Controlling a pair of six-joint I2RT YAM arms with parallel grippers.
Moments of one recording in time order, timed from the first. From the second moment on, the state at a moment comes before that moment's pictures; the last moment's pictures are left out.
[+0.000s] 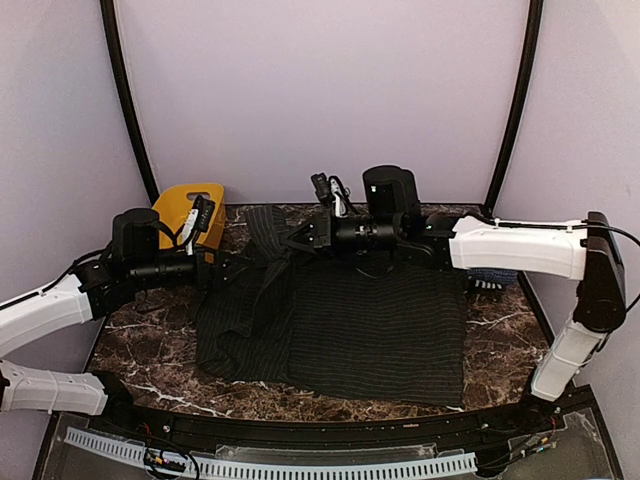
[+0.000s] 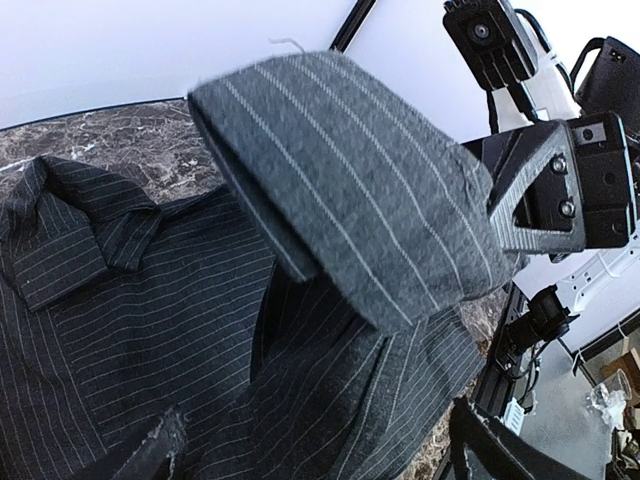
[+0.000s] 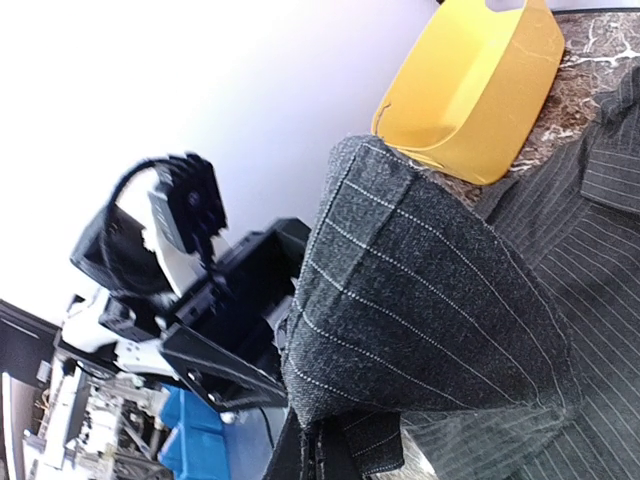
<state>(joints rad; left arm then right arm) -0.59 0.98 0.71 -0.09 0.40 -0.37 0.94 1.68 1.31 0.11 -0.47 0.84</state>
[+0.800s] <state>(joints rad) -0.59 1.21 0.65 0.31 0.49 -0.58 0.94 1.75 1.19 0.48 -0.54 1.05</state>
